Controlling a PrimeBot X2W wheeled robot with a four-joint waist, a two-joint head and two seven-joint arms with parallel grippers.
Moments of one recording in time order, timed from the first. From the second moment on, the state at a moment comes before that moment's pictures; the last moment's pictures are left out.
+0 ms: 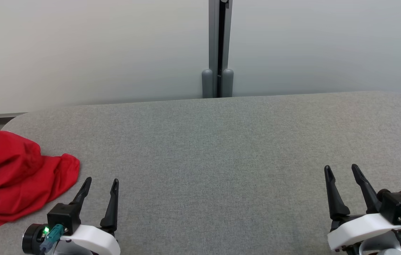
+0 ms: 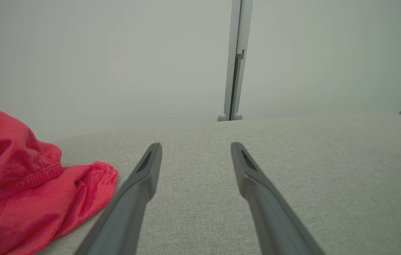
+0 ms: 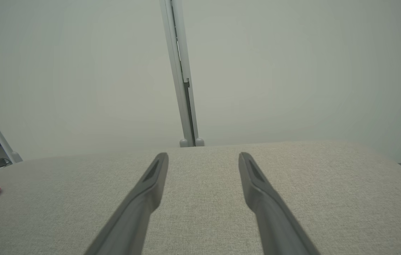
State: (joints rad) left arm -0.09 0.14 -0.13 0.38 -0.23 -0.06 -0.25; right arm -0.04 -0.09 0.05 0.19 0.21 0.13 -0.10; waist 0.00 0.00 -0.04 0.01
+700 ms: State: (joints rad) left arm -0.10 0.12 -0.13 0.42 -0.19 -0.06 -0.26; right arm -0.03 -0.08 0.04 0.19 0.22 0.13 -0.08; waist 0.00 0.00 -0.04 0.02
